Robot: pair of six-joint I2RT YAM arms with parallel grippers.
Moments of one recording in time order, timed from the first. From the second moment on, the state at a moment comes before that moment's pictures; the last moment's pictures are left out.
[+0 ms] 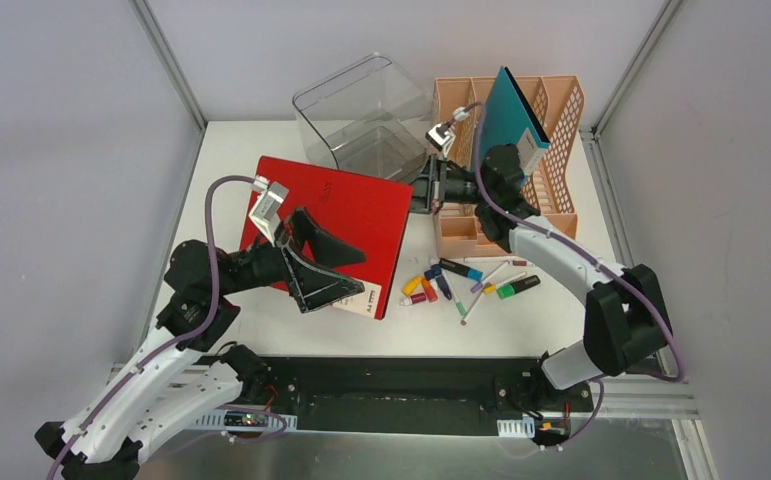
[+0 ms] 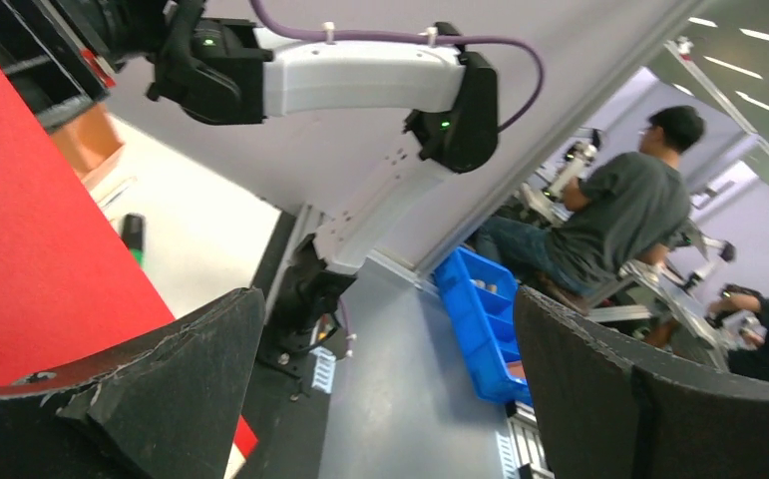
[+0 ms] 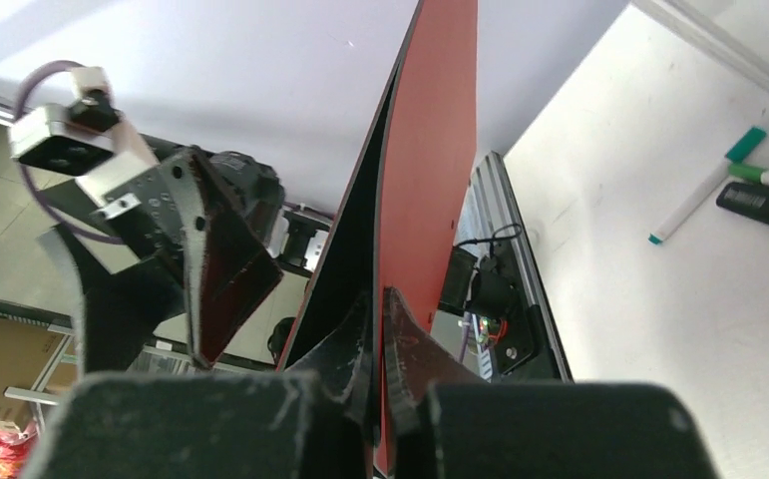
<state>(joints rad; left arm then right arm) -0.66 0.60 0.80 0.08 0.68 -0.87 0.54 1.52 1.05 0.55 -1.00 1.18</state>
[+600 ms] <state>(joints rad) -0.66 0.77 0.83 0.34 0.92 -1.00 0.03 1.33 1.11 0.89 -1.10 1.55</state>
